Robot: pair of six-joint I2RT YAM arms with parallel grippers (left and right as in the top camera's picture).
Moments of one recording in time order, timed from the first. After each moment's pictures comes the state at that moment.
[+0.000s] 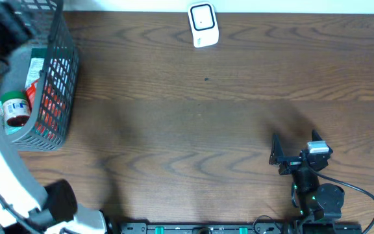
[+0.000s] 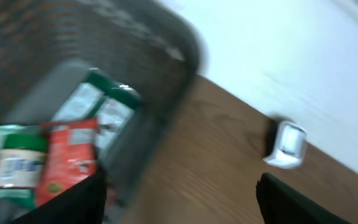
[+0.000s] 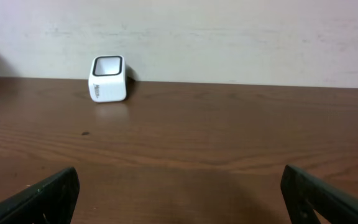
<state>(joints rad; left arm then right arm) 0.40 1.72 2.35 -1.37 0.25 -0.28 0.00 0.01 0.01 -0.06 -0.10 0.03</state>
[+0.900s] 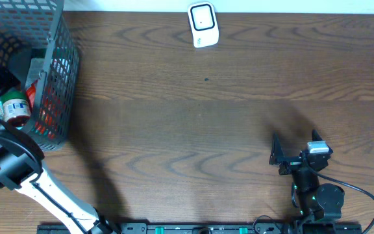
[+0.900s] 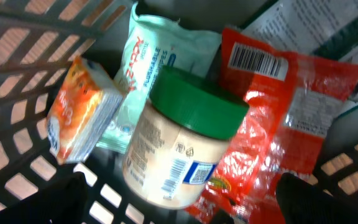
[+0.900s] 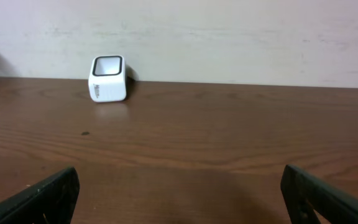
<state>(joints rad) 0.67 2.24 2.25 -1.47 0.01 -0.14 0.00 0.01 0.01 -0.06 -0.10 0.03</state>
